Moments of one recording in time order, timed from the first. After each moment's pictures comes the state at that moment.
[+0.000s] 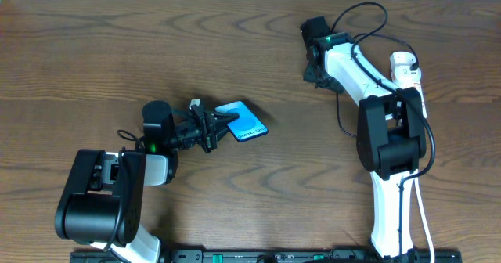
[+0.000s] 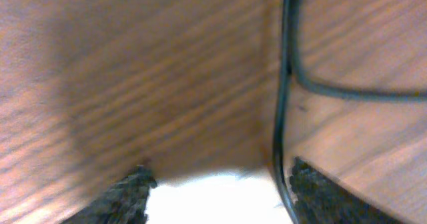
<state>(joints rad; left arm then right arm) -0.09 1.77 0.46 0.95 1.05 -1.87 0.28 2.32 1.80 -0.88 0.31 0.72</state>
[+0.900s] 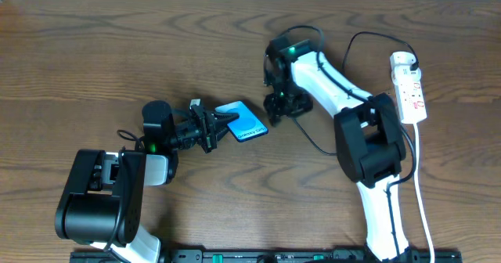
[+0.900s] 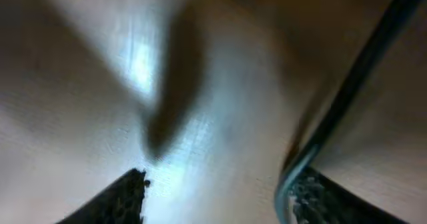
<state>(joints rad) -0.09 1.77 0.46 0.95 1.05 -1.87 0.47 2.32 1.83 -1.17 -0.11 0.08</state>
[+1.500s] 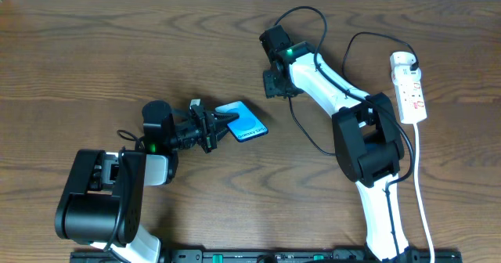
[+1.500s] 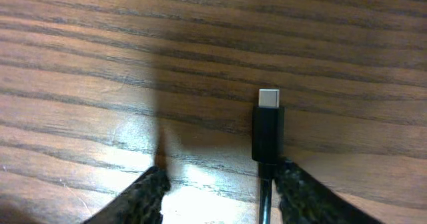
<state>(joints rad) -0.09 1.77 0.46 0.95 1.05 -1.87 0.47 2.33 1.82 -0.84 0.08 0.33</state>
